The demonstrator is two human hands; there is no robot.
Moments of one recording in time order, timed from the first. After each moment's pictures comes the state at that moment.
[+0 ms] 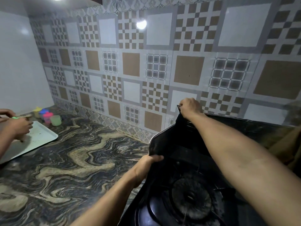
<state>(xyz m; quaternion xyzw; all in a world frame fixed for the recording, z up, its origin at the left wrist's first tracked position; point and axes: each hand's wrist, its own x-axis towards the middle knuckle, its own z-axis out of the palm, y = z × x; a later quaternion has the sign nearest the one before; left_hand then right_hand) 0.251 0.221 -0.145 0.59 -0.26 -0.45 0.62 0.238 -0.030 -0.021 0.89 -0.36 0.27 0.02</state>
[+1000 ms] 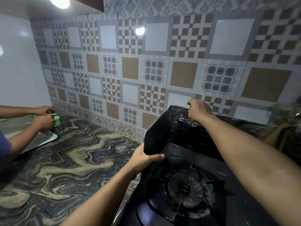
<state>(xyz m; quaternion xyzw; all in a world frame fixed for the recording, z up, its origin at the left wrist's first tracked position) 0.247 0.233 -0.127 0.65 -0.34 -0.27 0.62 0.185 -0.034 -0.008 0.90 -0.37 0.23 0.02</state>
